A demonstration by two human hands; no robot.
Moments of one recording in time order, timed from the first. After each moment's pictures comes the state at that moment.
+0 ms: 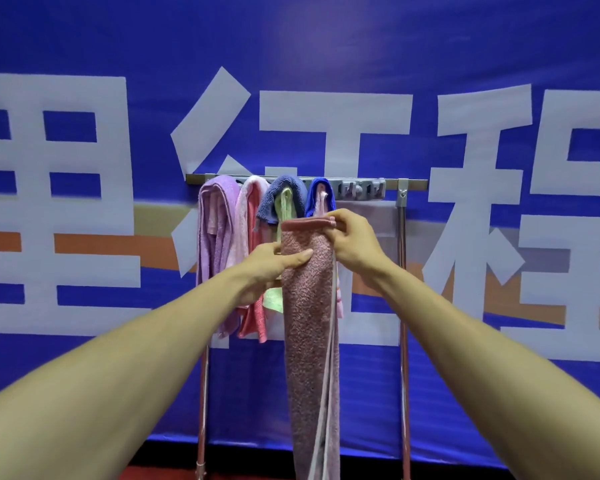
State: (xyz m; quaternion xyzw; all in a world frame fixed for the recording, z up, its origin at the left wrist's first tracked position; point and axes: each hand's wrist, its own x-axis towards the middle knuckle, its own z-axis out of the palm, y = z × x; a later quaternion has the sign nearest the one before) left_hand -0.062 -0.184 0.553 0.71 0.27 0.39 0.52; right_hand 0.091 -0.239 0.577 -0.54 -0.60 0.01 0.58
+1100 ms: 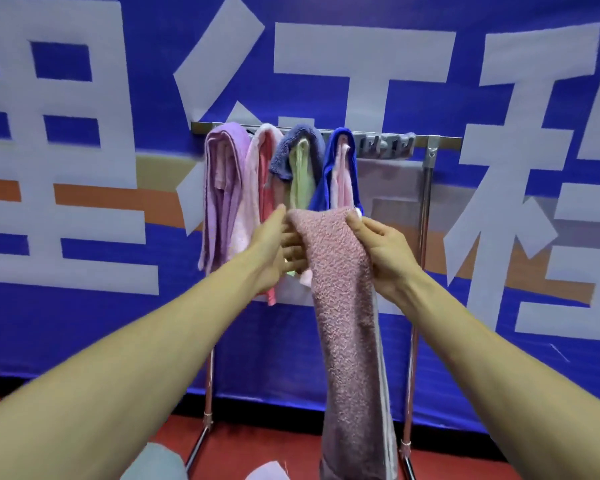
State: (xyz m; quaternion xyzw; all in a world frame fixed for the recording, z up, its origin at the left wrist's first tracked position) left_hand -0.053 -0.169 0.518 0.51 0.25 0.47 0.67; right_hand 0.095 -0.239 0.512 -0.40 -0.47 0.35 0.70
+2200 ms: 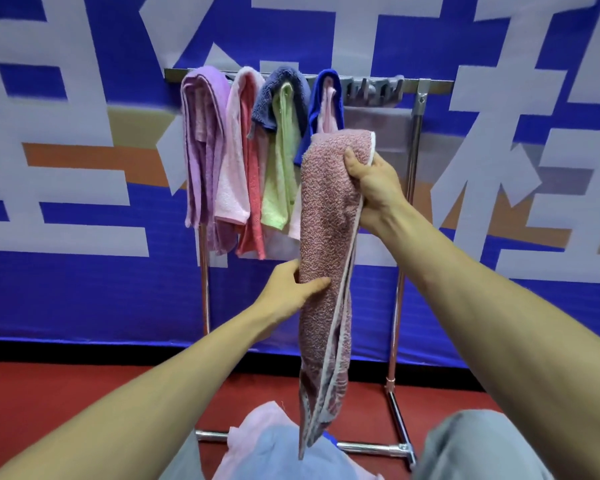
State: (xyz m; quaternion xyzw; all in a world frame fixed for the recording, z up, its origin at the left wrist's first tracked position) left_hand -0.040 -0.210 0.390 0.72 0.26 0.42 0.49; right_hand 0.091 -0.238 0.523 -0.35 -0.40 0.35 0.77
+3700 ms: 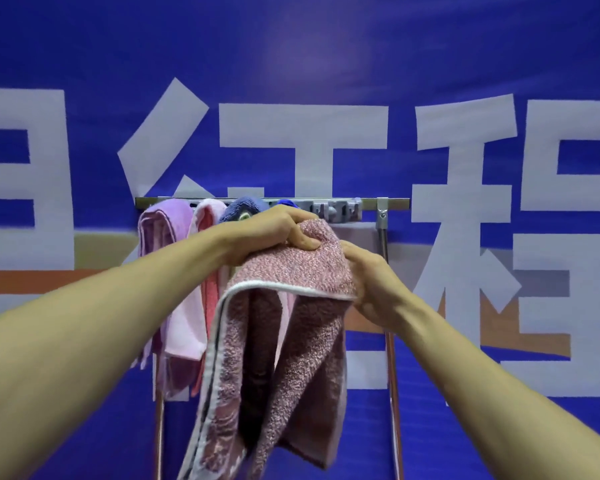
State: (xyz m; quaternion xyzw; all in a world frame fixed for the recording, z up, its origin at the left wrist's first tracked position) left_hand 0.016 -0.171 0.657 0.86 0.16 0.26 0.40; right_hand 0.178 -0.230 0.586 -0.37 -0.57 0.37 0.63
